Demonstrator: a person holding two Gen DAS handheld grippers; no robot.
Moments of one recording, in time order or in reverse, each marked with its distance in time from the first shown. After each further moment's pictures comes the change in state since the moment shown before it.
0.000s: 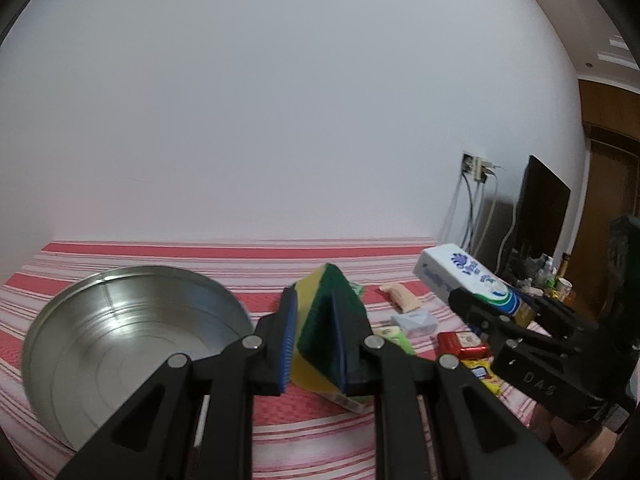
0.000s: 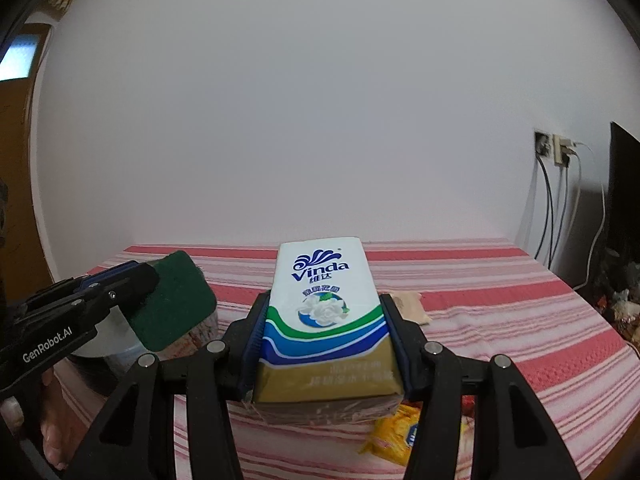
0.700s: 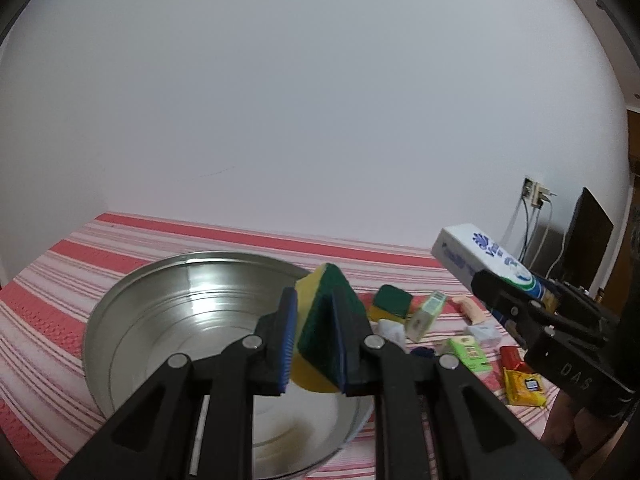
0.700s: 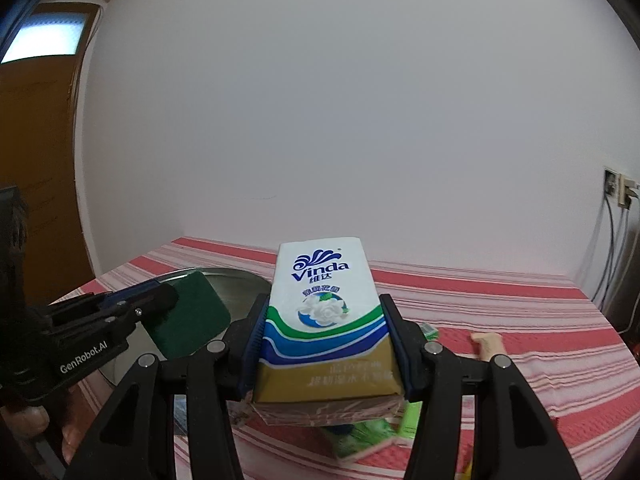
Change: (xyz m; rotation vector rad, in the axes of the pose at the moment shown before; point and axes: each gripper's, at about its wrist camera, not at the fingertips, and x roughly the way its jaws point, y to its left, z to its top) left arm -0.009 0.079 -0.002 -0.130 0.004 0.164; right arm 0.037 0.079 0.026 -0.109 0.011 0.176
